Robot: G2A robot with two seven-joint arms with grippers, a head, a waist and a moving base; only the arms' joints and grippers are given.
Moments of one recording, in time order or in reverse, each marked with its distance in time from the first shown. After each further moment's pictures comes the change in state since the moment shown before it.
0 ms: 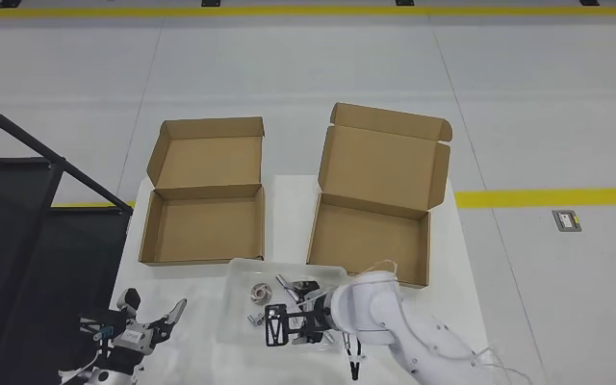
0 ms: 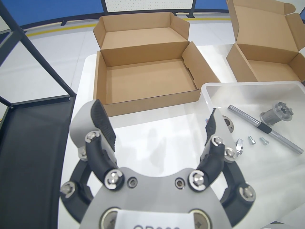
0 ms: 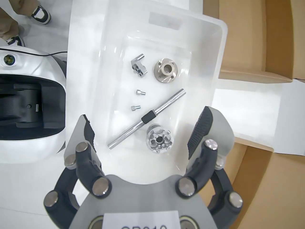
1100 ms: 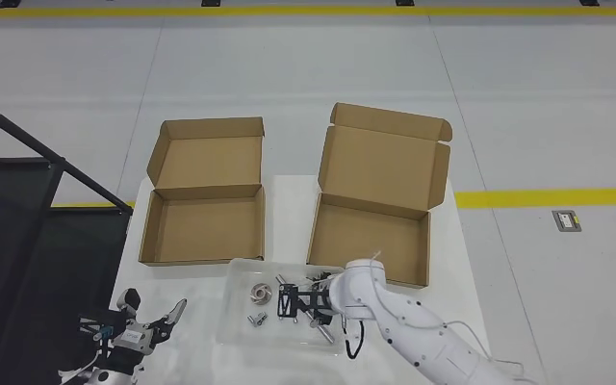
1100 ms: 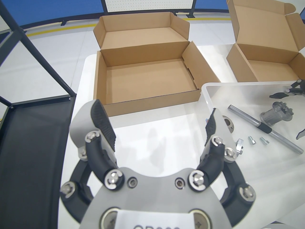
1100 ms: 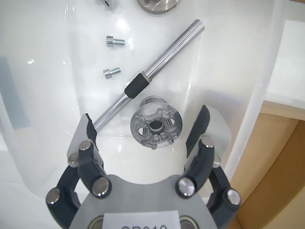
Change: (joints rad) left arm 0.000 0.000 0.000 0.000 0.000 0.000 0.000; right arm 0.114 -0.061 -0.092 0.326 -0.029 0.108 0.009
